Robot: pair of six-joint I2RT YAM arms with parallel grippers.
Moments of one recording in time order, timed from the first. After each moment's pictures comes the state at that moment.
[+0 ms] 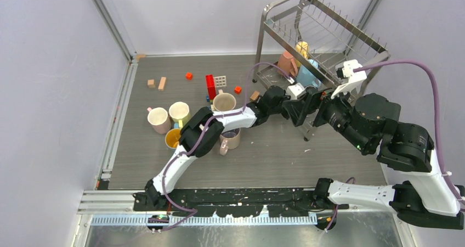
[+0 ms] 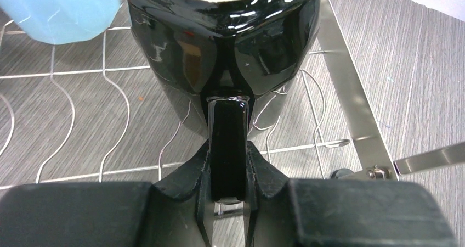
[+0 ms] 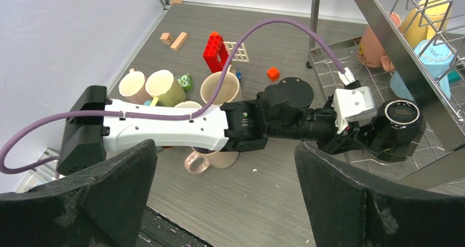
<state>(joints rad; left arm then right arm) -0.93 2.40 1.83 0.30 0.25 -0.03 1.08 0.92 1.66 -0.97 0.56 0.39</state>
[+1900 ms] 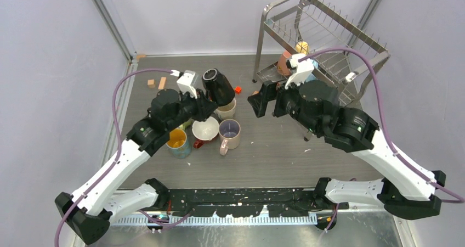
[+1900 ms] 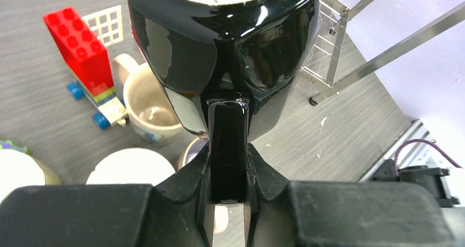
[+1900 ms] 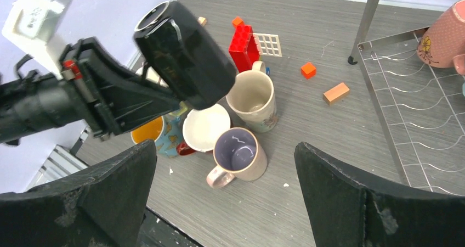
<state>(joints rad) -0.65 0.96 0.99 -0.27 0.06 -0.35 1.03 1.07 1.54 -0.74 0.45 0.42</state>
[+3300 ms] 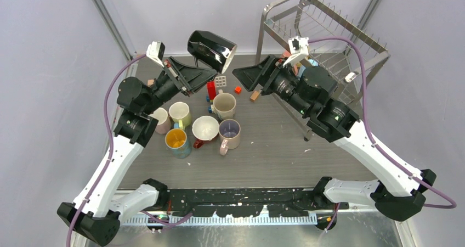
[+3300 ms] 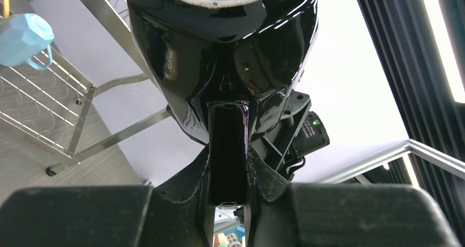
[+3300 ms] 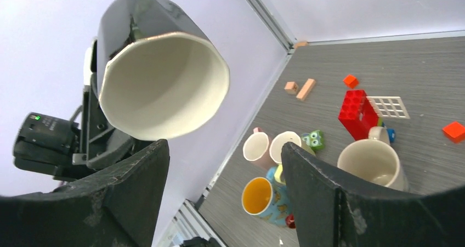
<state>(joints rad) -0.40 0.98 1.14 0.18 0.54 -1.32 0.84 1.14 1.42 -0.22 0.12 0.68</state>
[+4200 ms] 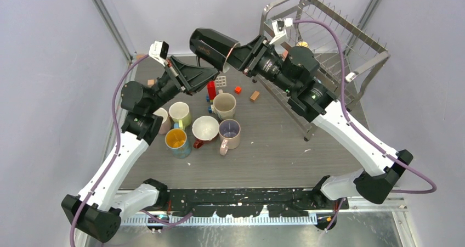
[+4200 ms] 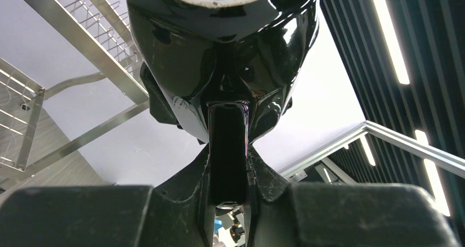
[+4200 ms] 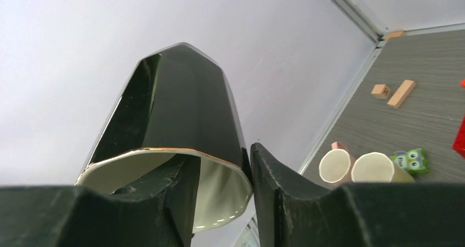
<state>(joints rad) -0.40 1.01 1.07 0.44 0.60 -1.48 0.75 1.35 1.55 -0.01 -0.12 0.95</state>
